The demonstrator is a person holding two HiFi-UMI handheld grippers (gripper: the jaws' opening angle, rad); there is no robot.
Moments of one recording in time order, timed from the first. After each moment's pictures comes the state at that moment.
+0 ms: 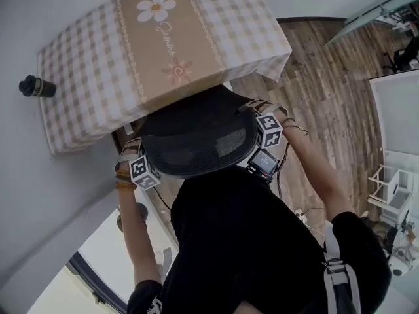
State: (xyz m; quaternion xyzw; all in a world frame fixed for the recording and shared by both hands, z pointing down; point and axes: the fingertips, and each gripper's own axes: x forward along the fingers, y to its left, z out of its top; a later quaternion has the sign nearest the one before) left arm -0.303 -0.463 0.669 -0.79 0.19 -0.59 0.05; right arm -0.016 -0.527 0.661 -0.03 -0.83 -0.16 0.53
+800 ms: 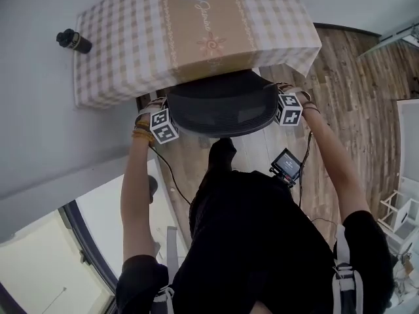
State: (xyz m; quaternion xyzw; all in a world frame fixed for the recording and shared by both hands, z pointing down) left arm -0.289 -0.461 0.676 -0.78 0.19 -0.60 0.02; right arm 0.000 -0.522 0.659 -0.02 -0.82 -0.17 0.54
